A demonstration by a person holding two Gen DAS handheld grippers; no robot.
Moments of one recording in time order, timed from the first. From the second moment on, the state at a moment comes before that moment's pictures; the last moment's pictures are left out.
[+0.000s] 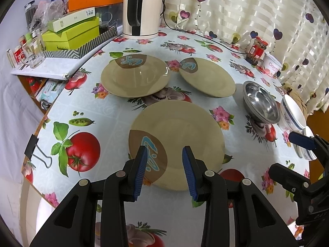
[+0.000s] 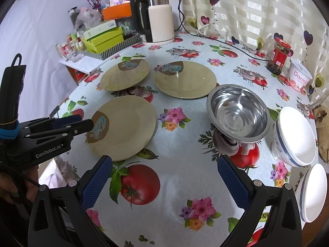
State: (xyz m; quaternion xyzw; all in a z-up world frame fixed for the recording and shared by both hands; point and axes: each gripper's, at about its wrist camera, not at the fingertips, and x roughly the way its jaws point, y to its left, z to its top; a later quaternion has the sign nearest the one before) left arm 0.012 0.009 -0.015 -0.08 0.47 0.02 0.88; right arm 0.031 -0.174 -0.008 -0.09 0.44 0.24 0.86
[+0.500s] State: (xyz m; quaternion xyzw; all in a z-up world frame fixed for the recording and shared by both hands) left arm 0.025 0.021 -0.020 -0.09 0.47 0.03 0.88; right arm 0.051 -0.165 -0.003 -0.09 0.45 0.24 0.86
